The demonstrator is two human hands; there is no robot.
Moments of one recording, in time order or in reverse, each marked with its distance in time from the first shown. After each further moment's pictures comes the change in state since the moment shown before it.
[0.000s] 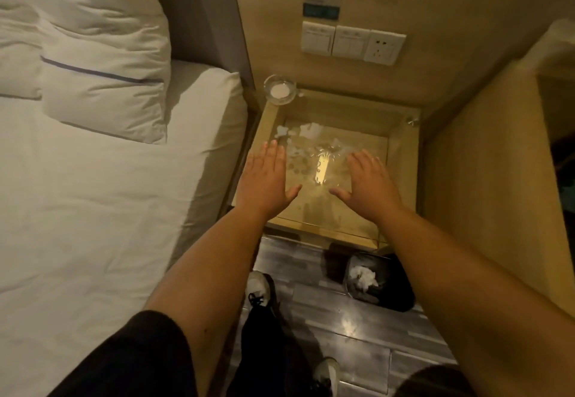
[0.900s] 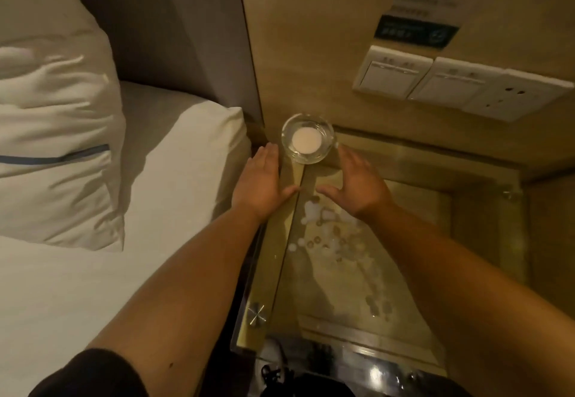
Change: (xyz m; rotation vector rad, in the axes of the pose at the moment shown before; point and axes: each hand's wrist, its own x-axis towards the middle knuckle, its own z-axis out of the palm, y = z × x) left_hand 0.286 -0.146 0.122 -0.471 -0.089 -0.074; right_hand 0.327 -0.017 0.112 0.233 -0.133 0.091
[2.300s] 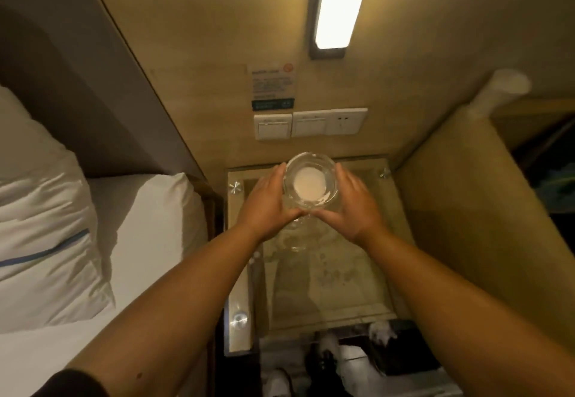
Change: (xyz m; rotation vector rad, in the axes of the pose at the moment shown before) left_hand -0.056 0.155 -0.082 -0.213 -0.128 0.363; right_hand -0.166 -0.003 -0.130 0.164 0.336 0.242
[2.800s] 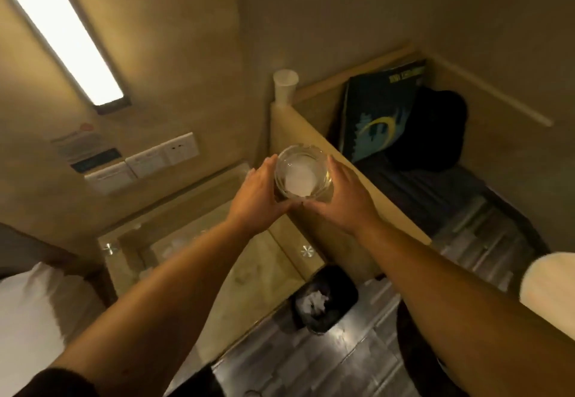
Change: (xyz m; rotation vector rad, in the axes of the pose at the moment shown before) left_hand -0.032 0.257 0.083 0.006 -0.180 0.501; right_hand -0.188 0.115 -0.176 0.011 0.355 0.365
